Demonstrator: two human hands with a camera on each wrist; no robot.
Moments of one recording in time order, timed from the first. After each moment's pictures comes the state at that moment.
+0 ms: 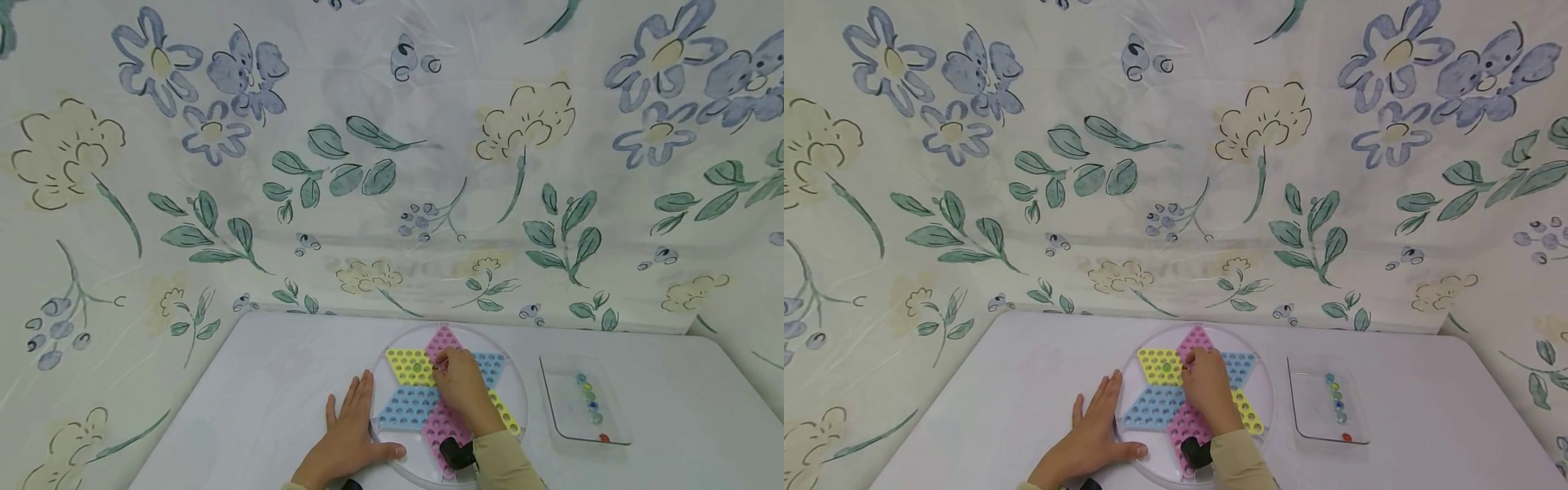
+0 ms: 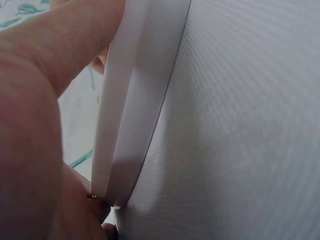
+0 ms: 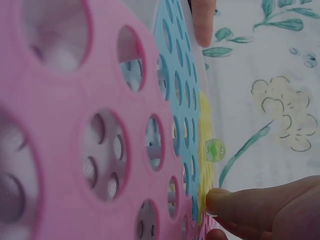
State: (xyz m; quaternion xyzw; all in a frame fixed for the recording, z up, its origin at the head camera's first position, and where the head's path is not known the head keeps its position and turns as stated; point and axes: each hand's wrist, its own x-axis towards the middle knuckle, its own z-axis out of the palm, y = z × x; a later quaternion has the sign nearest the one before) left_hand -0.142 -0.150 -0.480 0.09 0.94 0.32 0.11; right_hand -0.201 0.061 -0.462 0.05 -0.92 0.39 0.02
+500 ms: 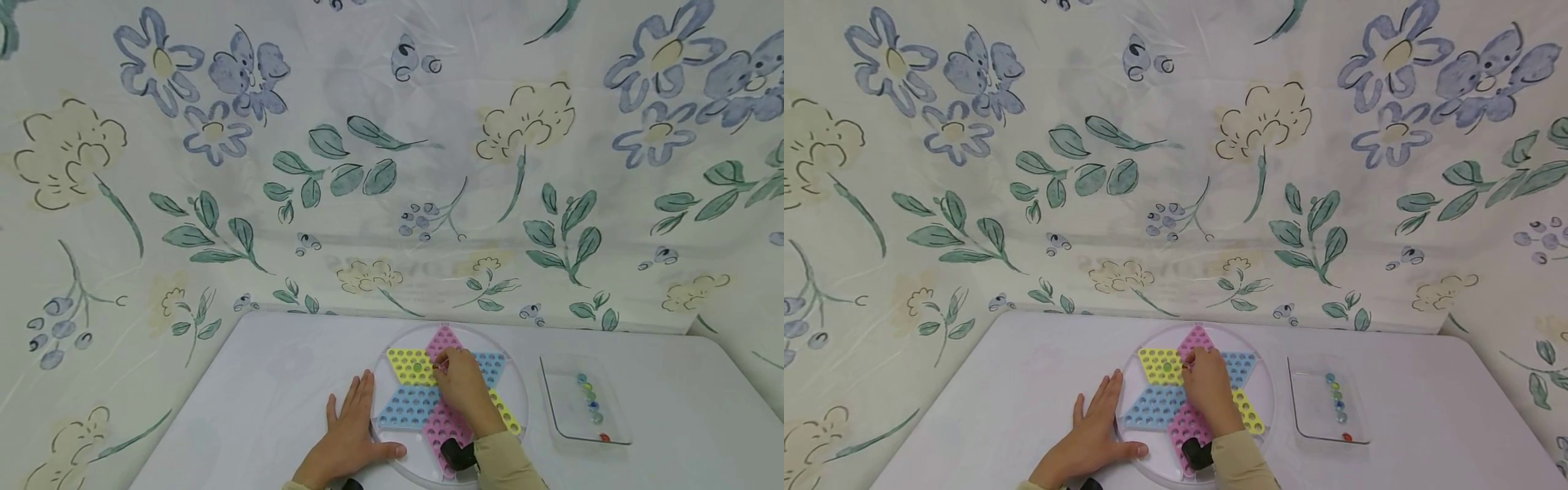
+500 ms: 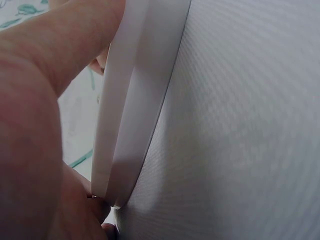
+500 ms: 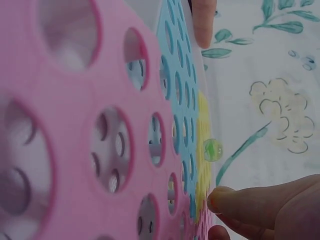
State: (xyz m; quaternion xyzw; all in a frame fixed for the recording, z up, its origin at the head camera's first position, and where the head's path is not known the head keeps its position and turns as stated) left_hand -0.142 -0.151 -0.482 0.09 0.94 0.32 0.11; right_hand -0.200 0.060 -0.461 0.04 -0.92 0.38 0.02
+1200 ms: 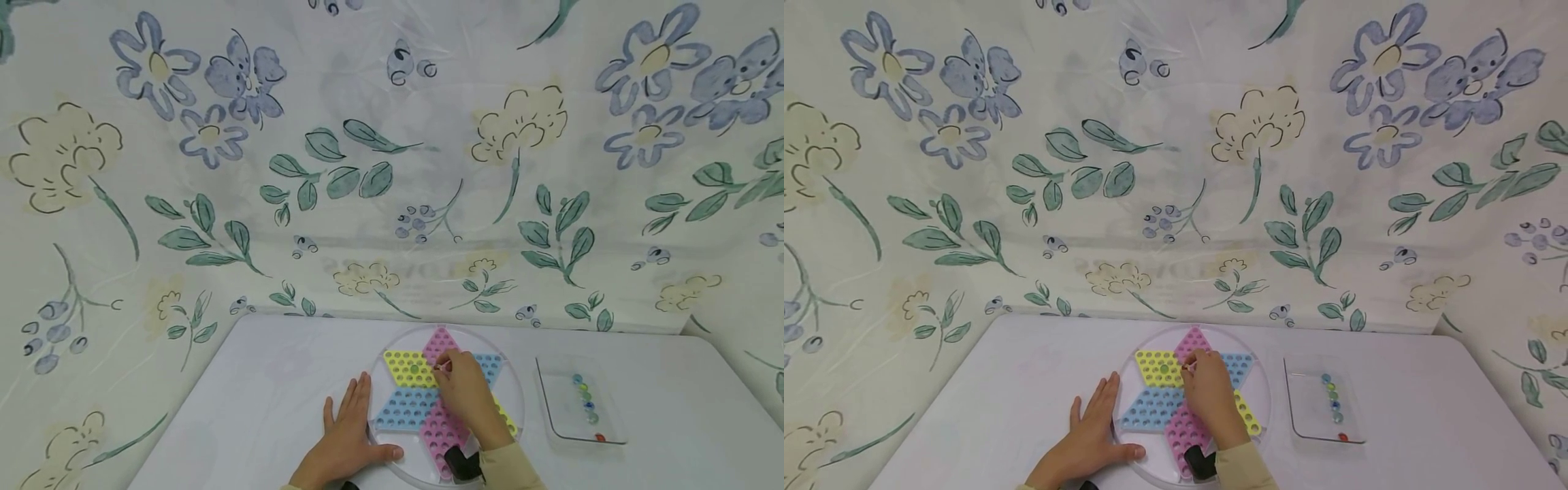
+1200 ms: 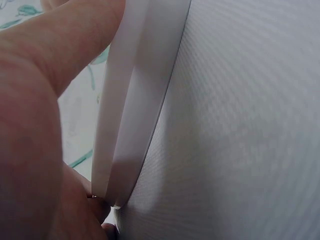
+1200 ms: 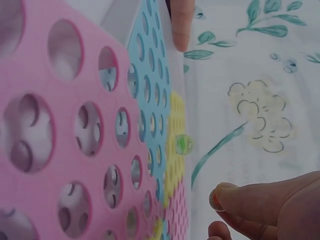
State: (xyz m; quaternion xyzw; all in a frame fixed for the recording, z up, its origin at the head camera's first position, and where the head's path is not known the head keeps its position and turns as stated) left_hand -0.141 -0.152 -0.480 0.09 0.94 0.32 0.11; right_hand -0.184 0.066 -0.446 0.04 -0.92 0.38 0.04
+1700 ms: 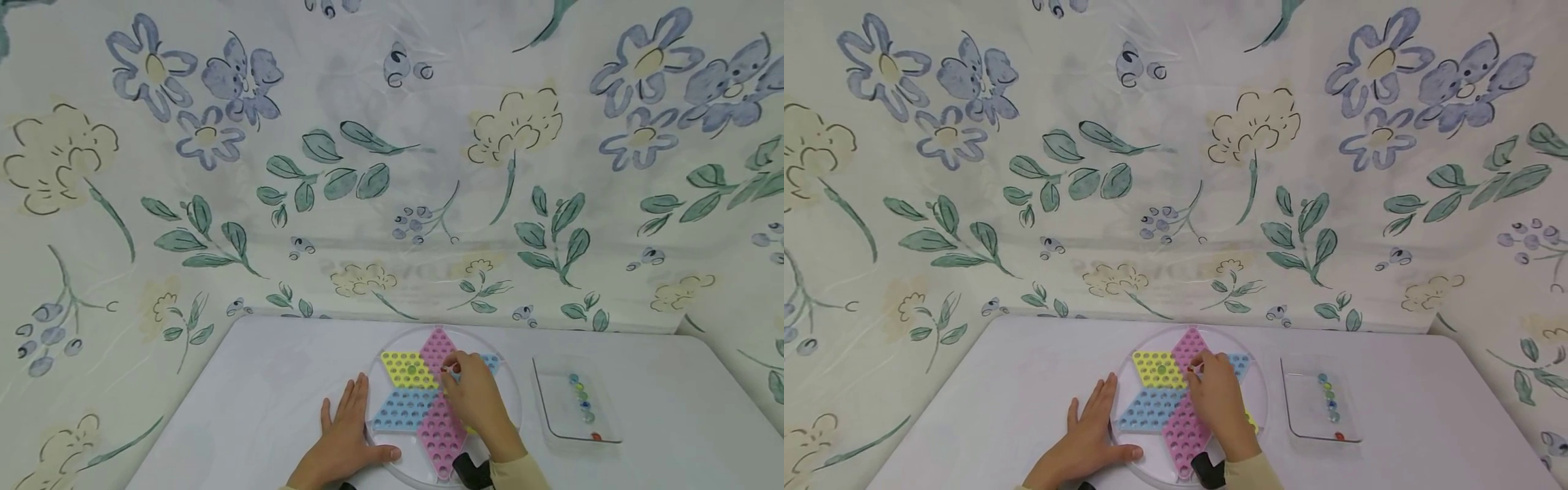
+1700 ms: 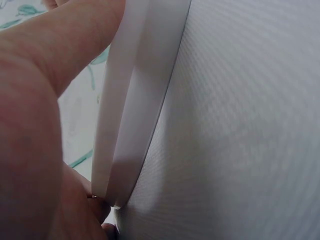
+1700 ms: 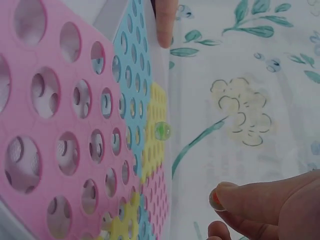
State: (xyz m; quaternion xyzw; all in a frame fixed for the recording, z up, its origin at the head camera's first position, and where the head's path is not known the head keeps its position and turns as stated) left_hand -0.142 -0.151 -0.479 0.09 0.93 0.33 0.11; right_hand -0.174 0.083 -0.437 0.06 -0.92 0.38 0.06
